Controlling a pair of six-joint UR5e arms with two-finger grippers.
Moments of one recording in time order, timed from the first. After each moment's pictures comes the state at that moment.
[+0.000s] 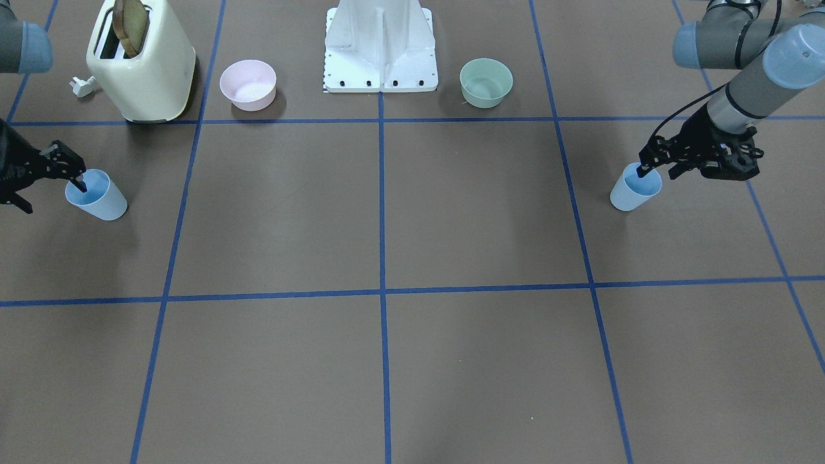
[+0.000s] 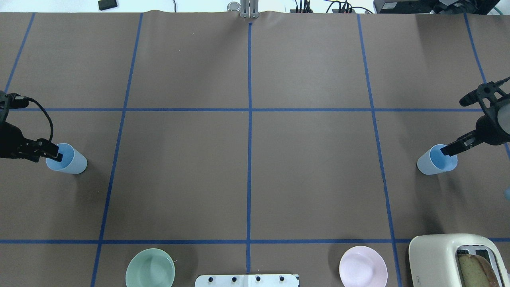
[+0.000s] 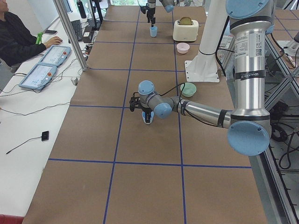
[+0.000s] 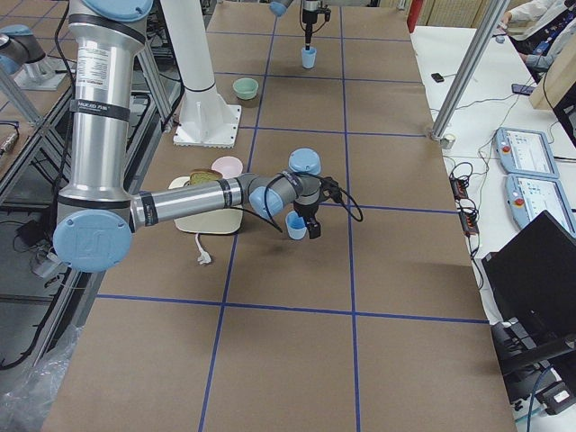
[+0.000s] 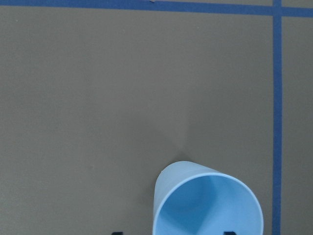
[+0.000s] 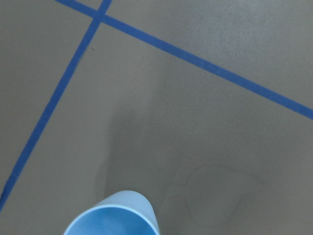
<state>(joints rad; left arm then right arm) -0.94 -1.48 -1.82 -2.06 -2.27 -0.86 0.98 -1.69 1.84 -1.15 2.16 0.33</state>
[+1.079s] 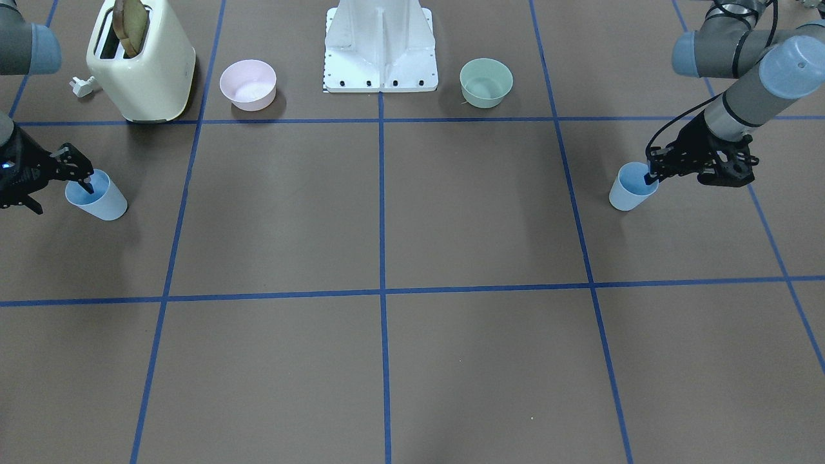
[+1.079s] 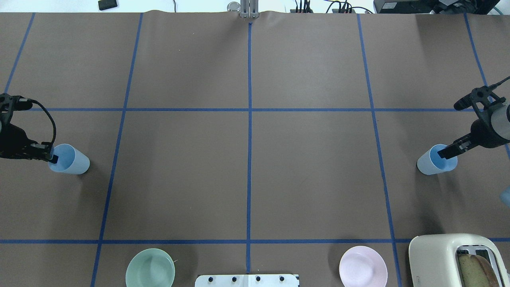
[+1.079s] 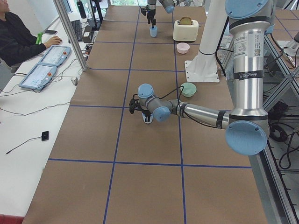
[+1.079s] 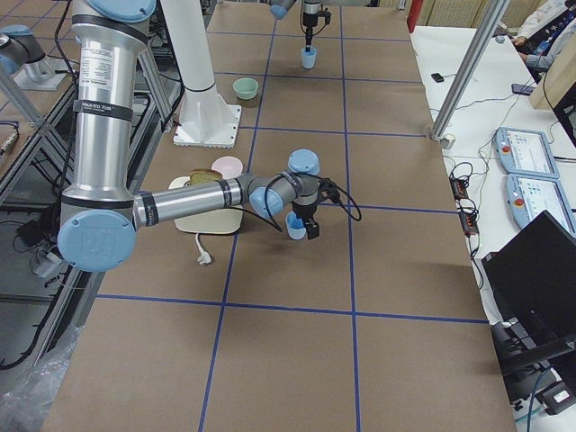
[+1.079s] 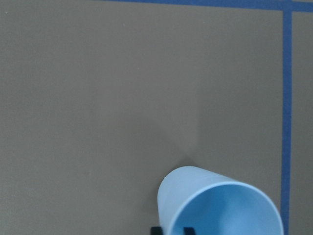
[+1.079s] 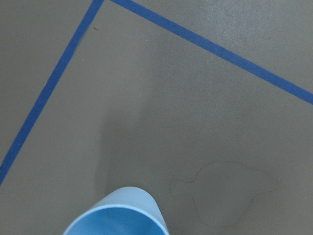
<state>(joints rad) -0.93 -1.49 -1.77 -2.13 -2.27 -0.89 0.97 -1.69 1.83 -1.15 2.14 0.33</state>
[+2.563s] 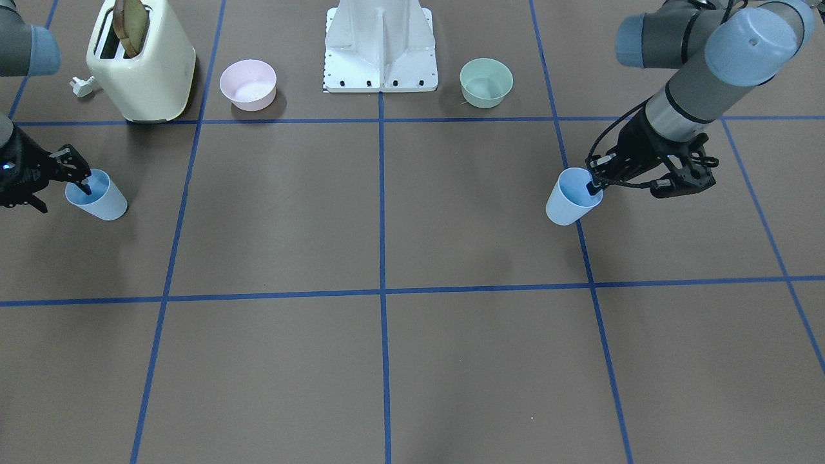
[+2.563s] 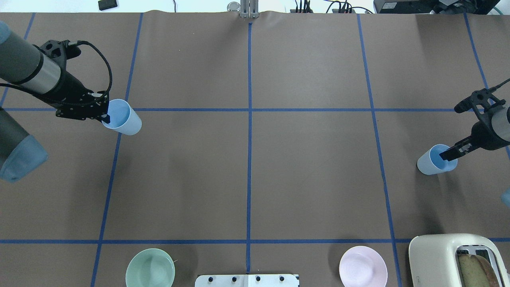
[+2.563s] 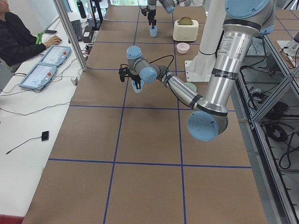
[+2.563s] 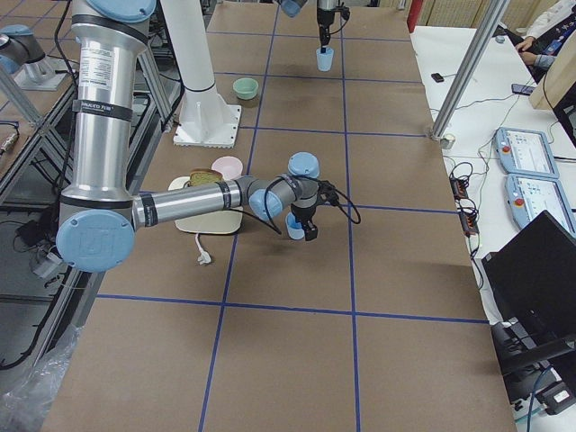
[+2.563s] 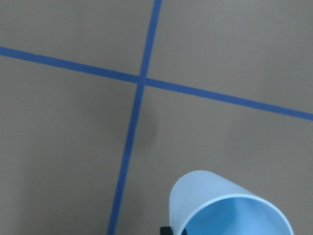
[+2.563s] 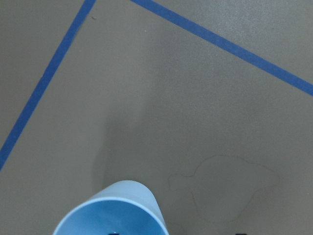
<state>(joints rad) -0.93 -1.87 -1.89 -1.69 -2.27 -1.14 0.96 -1.69 1.82 -1.15 2.16 0.31</state>
